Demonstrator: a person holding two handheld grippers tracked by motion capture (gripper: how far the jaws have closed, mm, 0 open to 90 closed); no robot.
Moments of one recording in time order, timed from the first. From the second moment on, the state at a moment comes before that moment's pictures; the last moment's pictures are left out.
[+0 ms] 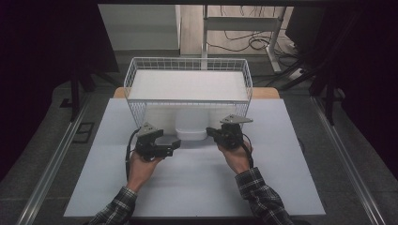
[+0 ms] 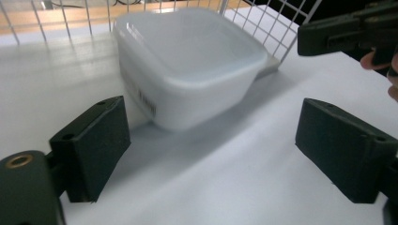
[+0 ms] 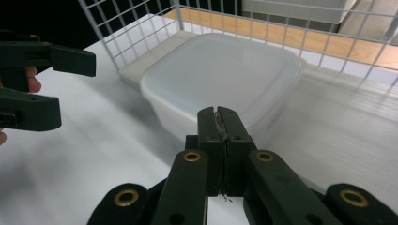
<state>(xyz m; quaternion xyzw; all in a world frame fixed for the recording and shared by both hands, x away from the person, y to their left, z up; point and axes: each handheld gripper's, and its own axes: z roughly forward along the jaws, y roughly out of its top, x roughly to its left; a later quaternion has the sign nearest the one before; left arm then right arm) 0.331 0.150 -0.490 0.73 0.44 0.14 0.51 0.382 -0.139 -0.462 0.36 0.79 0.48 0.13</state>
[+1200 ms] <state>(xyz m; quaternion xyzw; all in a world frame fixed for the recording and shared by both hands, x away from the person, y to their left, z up) 0.233 0.189 -0.525 0.76 0.41 0.21 0.44 0.366 -0.113 -0.494 0.30 0.84 0.45 0.10</state>
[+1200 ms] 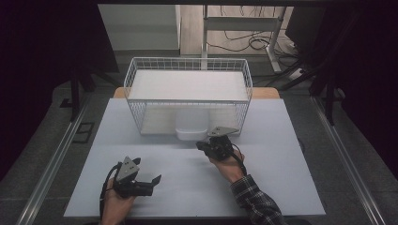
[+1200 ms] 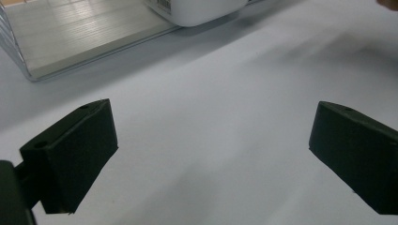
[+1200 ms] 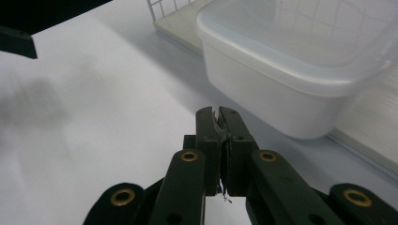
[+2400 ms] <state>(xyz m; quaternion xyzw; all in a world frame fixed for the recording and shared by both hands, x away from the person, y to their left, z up) 0.238 0.188 -0.527 0.76 0.41 0.20 0.45 0.423 -0.080 -0.503 0.33 0.83 0.43 0.14</state>
